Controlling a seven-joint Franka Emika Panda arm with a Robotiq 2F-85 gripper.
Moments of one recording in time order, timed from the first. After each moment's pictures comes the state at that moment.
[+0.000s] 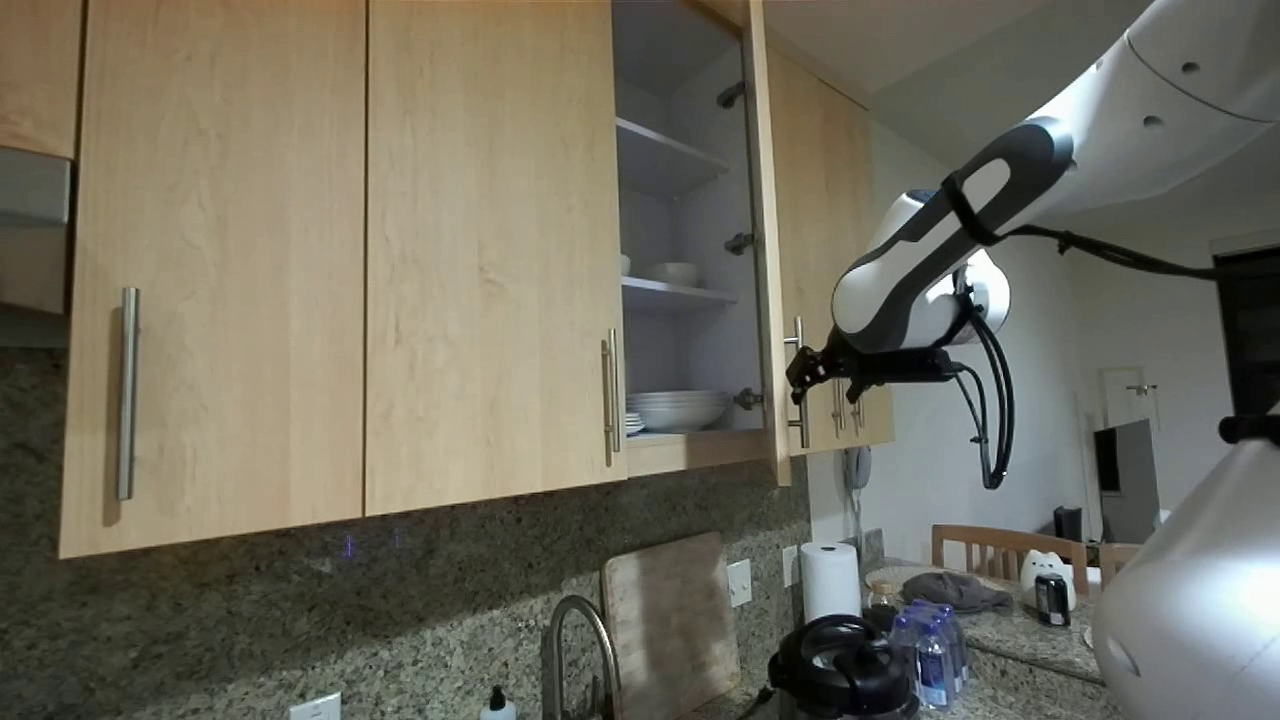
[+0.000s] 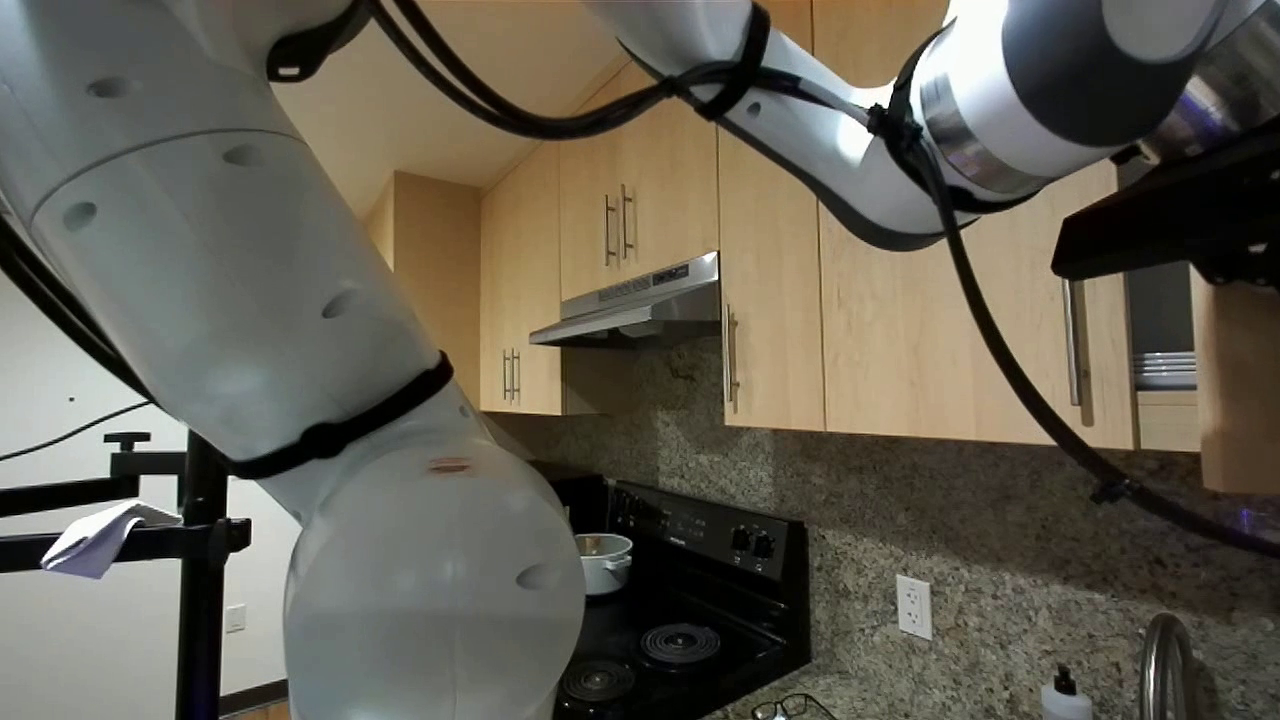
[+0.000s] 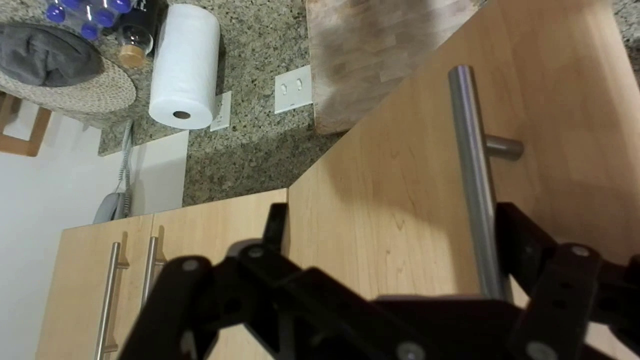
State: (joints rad) arm -0.25 -0.56 -0.42 -2.54 -0.28 2.89 0.08
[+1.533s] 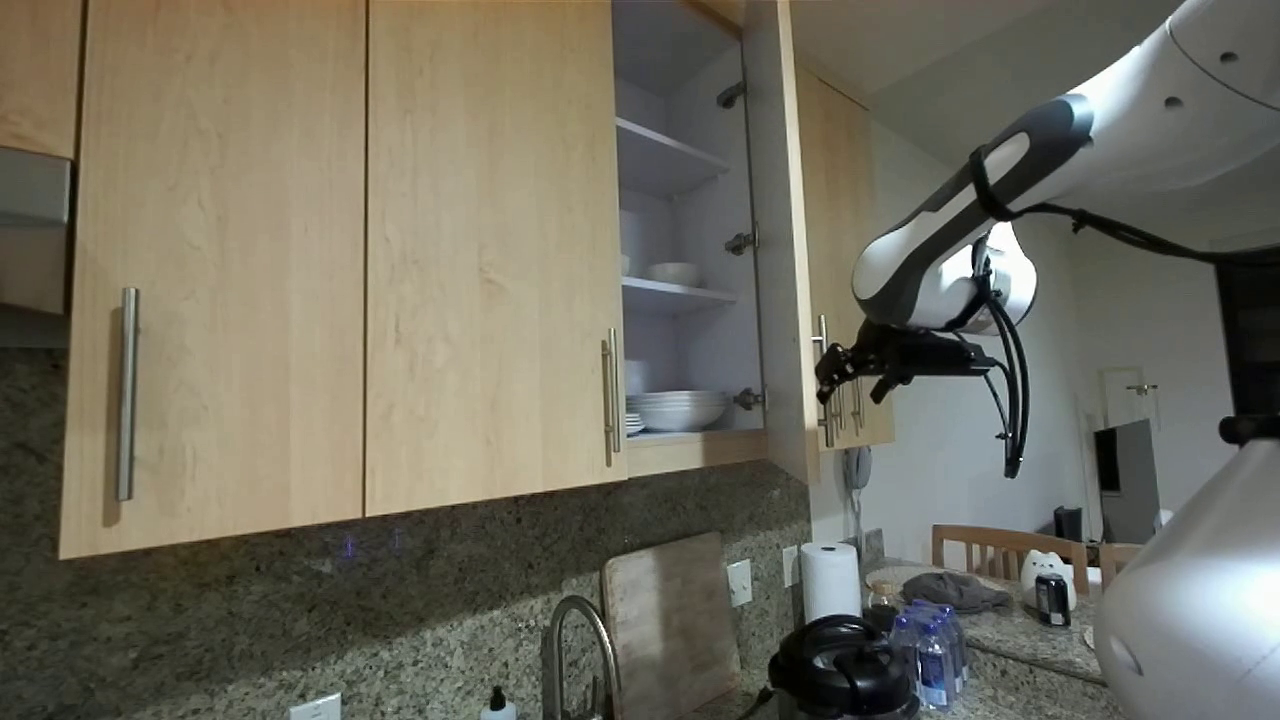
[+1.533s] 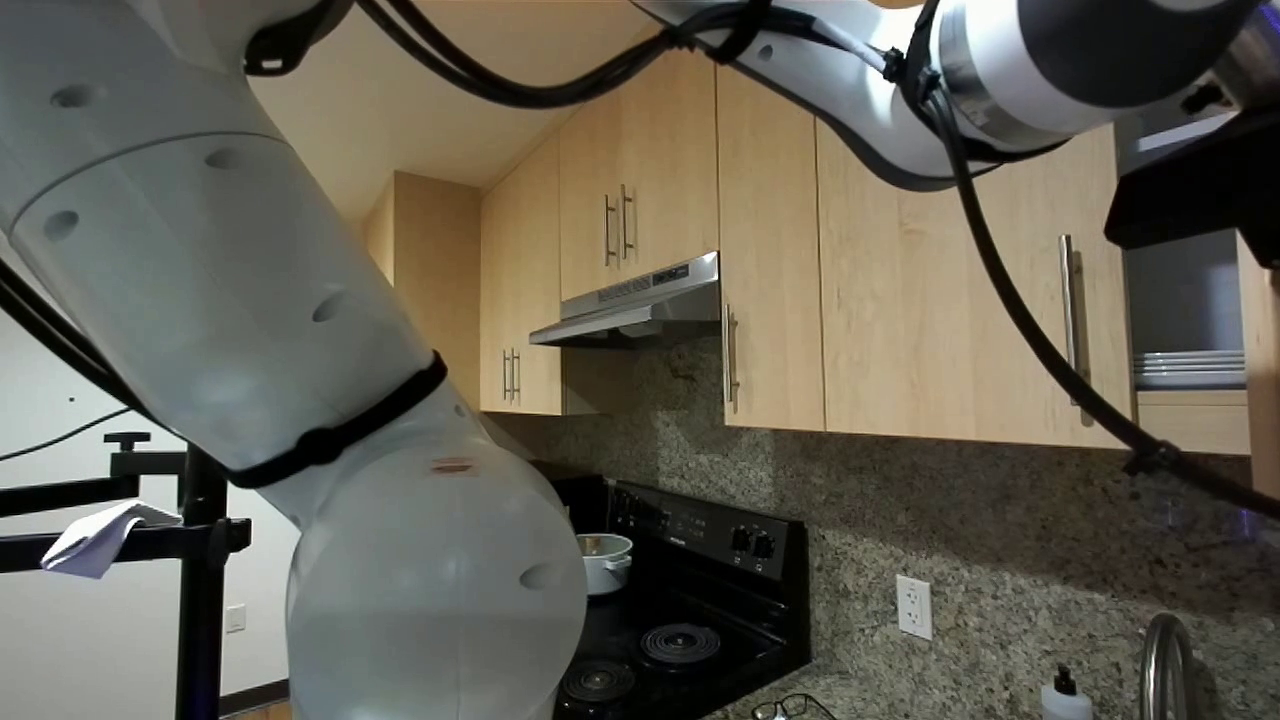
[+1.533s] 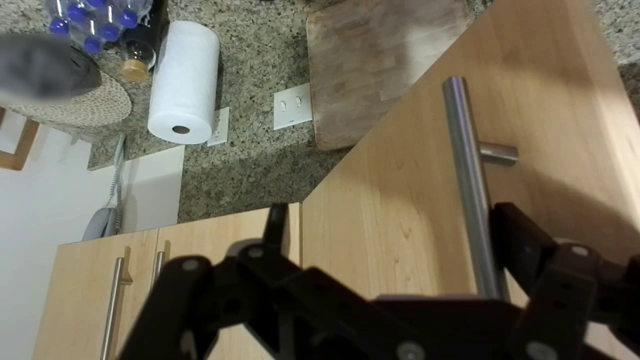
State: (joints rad) arm -0.24 -0.60 -0.49 -2.51 -0.11 2.79 -0.17
